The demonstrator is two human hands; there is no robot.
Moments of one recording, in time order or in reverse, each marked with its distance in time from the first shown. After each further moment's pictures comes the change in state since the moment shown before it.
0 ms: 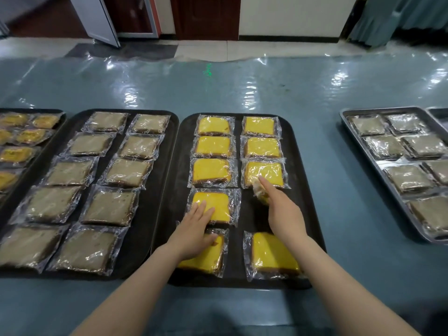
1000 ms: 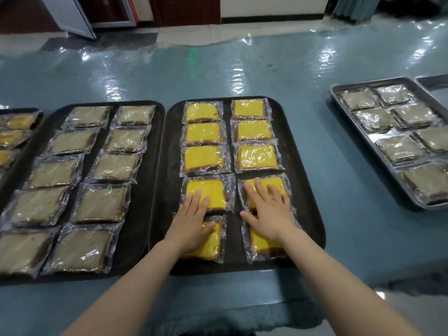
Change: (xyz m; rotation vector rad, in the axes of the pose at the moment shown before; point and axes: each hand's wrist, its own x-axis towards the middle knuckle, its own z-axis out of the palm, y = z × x) left_hand 0.007 -0.016 0.024 0.162 0.064 0.037; right_hand -0.020 0.010 0.036 -0.309 -0.330 -0.013
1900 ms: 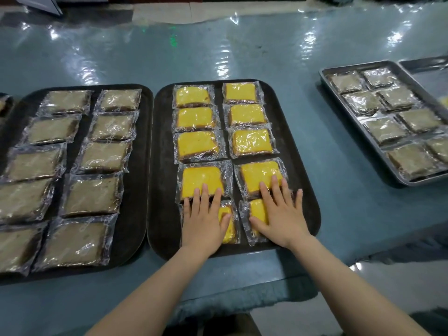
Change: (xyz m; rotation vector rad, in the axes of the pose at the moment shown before) left_hand -0.023 0.042 0.025 0.096 0.206 -0.022; right_hand -0.054 0.011 0.017 -0.145 0.003 0.092
